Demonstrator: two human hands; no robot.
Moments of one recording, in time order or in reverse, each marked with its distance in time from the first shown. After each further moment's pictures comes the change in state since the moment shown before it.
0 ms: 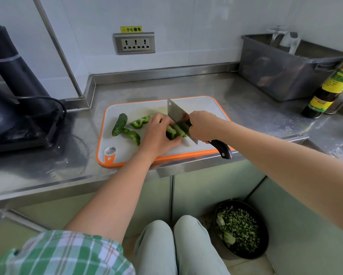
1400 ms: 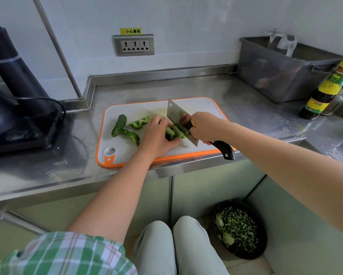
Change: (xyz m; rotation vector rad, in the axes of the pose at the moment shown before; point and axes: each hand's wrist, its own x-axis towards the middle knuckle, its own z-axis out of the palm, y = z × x) left_hand 0.000 -0.001 0.000 0.006 -0.002 0.012; right_hand 0.001 0.009 0.000 0.087 -0.007 0.015
